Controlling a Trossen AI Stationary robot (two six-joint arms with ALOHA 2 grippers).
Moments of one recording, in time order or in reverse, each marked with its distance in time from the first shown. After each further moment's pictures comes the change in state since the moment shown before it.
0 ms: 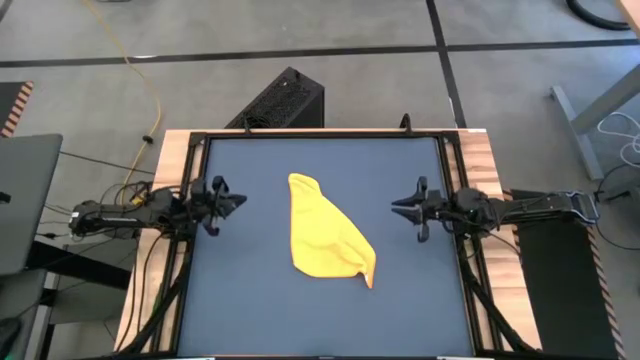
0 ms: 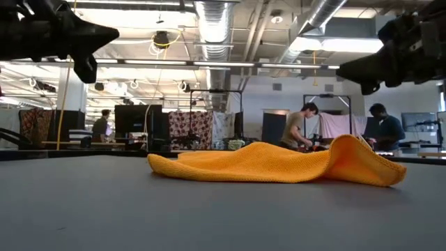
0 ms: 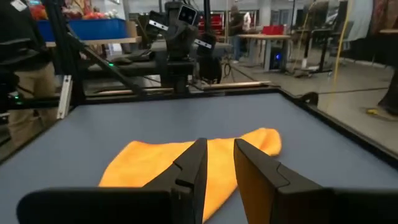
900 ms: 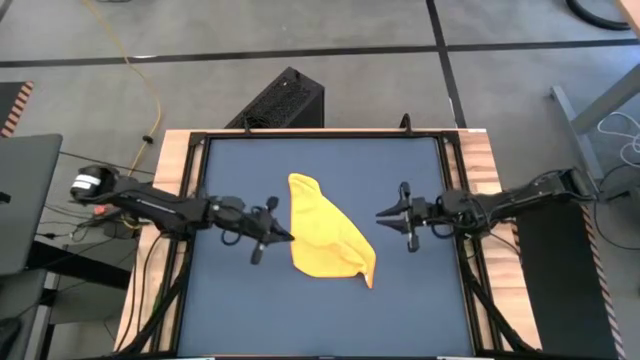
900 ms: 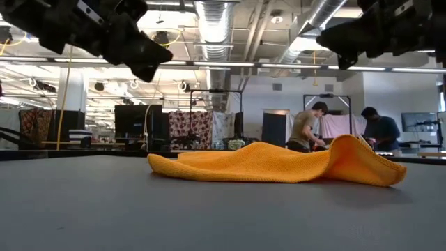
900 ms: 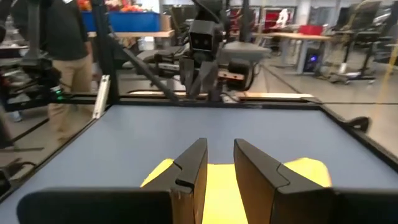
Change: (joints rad) left arm -0.110 1.111 0.427 0.168 0.285 0.353; right arm 0.167 0.410 0.224 0.173 -0.008 -0.031
